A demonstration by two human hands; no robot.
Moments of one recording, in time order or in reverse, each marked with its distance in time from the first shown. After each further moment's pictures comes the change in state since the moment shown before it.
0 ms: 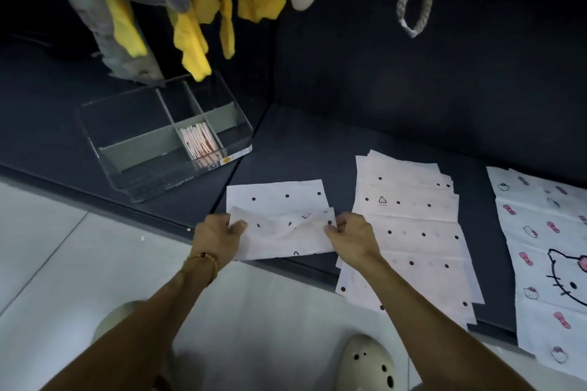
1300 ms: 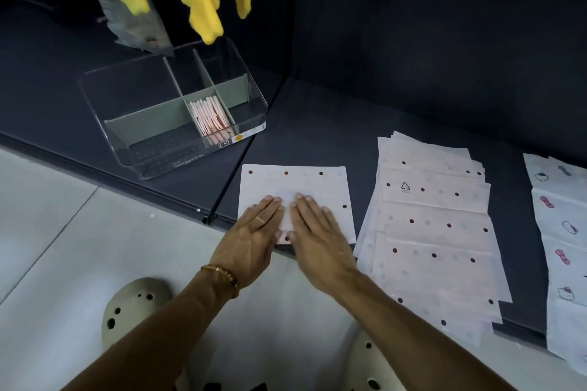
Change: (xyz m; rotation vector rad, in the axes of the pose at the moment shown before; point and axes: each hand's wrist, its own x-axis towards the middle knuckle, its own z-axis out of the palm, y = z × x) left_hand -0.017 -0.030 0.034 0.456 -0.004 0.835; right_hand -0.024 0.001 0.076 -0.680 -0.046 -0.711
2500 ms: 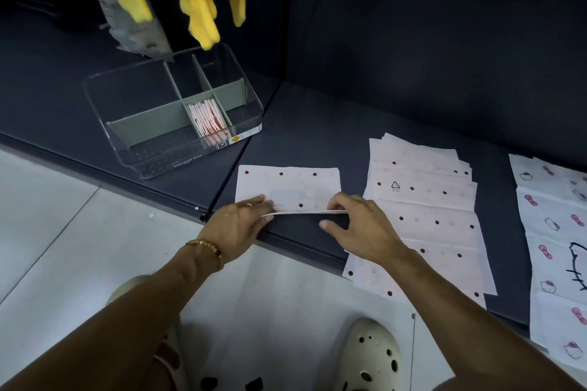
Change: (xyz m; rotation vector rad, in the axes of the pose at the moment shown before) left_hand 0.014 -0.012 -0.034 -0.101 -0.195 -0.156; right_hand -0.013 0.060 -0.070 0.341 0.009 0.196
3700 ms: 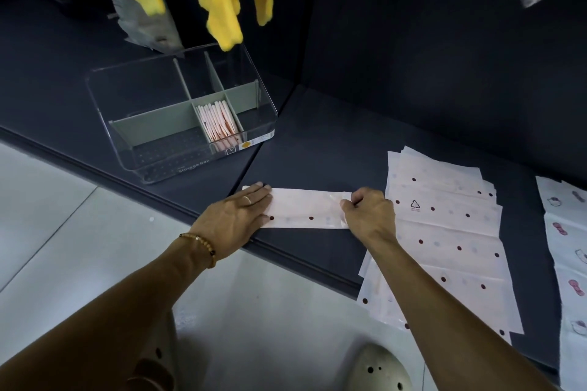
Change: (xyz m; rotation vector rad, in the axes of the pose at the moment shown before) left_hand 0.028 -0.043 0.001 0.161 0.002 0.088; right_hand 0.066 -0.007 0.018 0.100 0.239 0.498
